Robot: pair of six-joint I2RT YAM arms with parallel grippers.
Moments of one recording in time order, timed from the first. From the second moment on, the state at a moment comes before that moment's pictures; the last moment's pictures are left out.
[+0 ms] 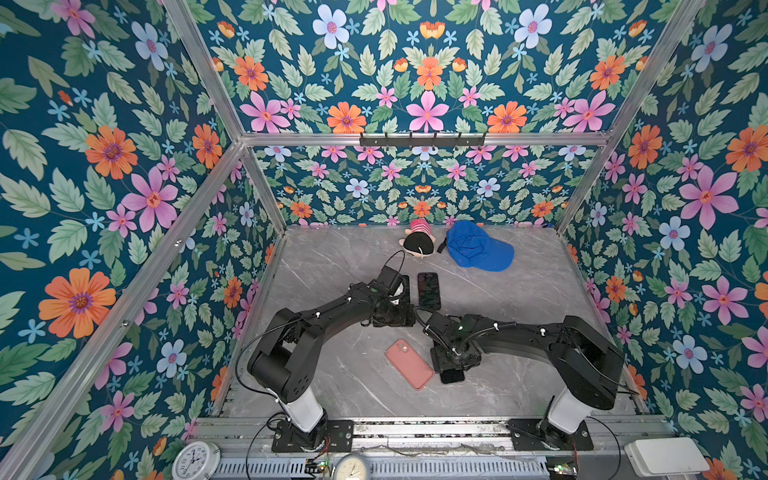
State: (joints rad) left arm -0.62 1.68 1.06 -0.55 0.22 -0.47; right arm 0.94 1.71 0.98 -0.74 0.03 0.77
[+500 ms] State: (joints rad) left arm -0.62 1.70 1.06 -0.54 0.28 -0.49; right arm 0.94 1.68 0.95 -0.72 0.05 0.74
